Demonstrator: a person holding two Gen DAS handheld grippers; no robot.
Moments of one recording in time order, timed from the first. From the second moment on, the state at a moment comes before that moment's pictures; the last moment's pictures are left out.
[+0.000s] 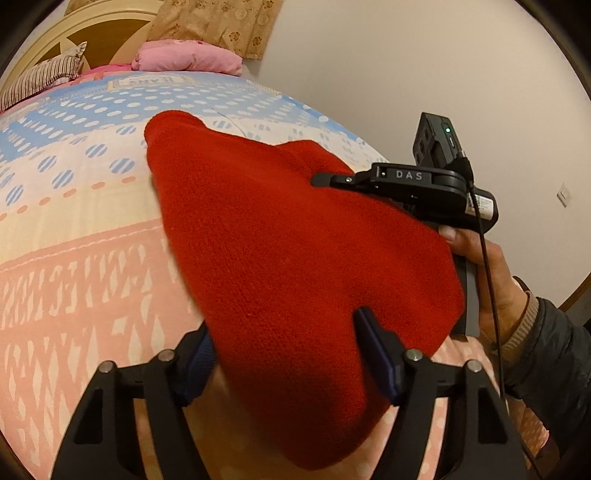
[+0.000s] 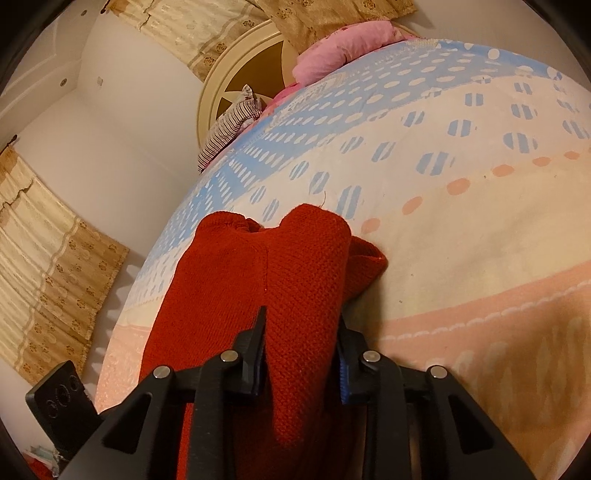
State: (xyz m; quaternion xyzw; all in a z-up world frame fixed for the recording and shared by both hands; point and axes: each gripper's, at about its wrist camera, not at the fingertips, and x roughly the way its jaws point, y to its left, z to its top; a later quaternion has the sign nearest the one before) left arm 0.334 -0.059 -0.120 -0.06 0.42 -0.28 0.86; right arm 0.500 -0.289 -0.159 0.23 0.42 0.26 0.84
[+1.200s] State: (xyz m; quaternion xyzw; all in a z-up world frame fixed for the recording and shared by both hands) left arm 0.243 -0.095 -0.061 -0.04 0.36 -0.35 0.86; right arm 0.343 -0.334 -0.082 0.25 0.34 0.24 0.88
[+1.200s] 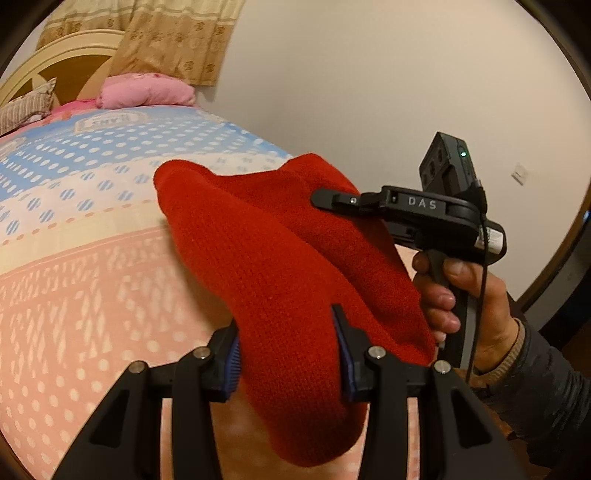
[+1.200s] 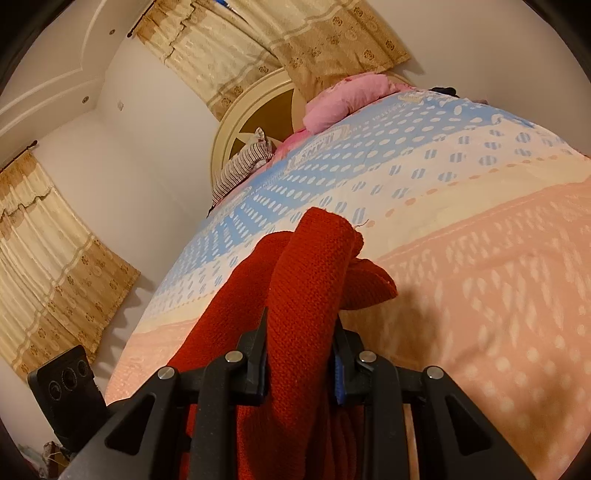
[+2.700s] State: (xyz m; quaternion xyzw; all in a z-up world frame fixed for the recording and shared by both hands) left arm 0.189 -0.242 -0.077 0.03 0.37 -0.47 0.80; right arm 0.180 -0.530 -0.082 0.31 0.30 0.09 0.90
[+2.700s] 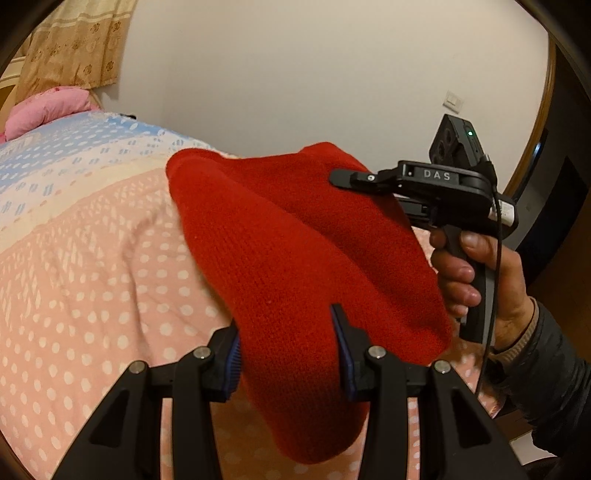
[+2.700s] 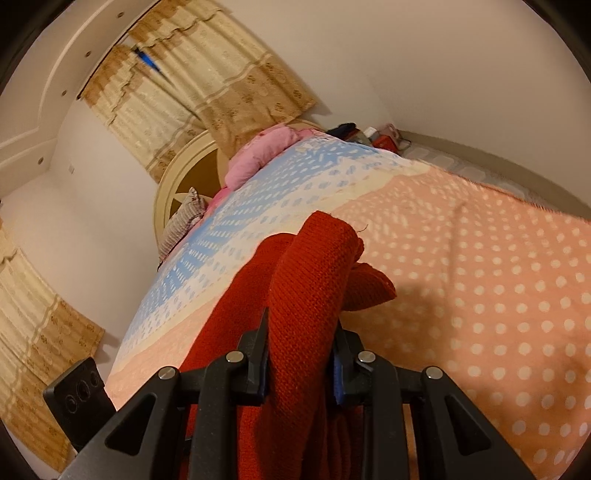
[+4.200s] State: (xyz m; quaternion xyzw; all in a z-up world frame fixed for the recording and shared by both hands) left arm 0.182 -0.221 -0.057 0.04 0.35 -0.38 0.86; right arm 0.174 -0.533 -0.111 0.28 0.34 -0.02 0.90
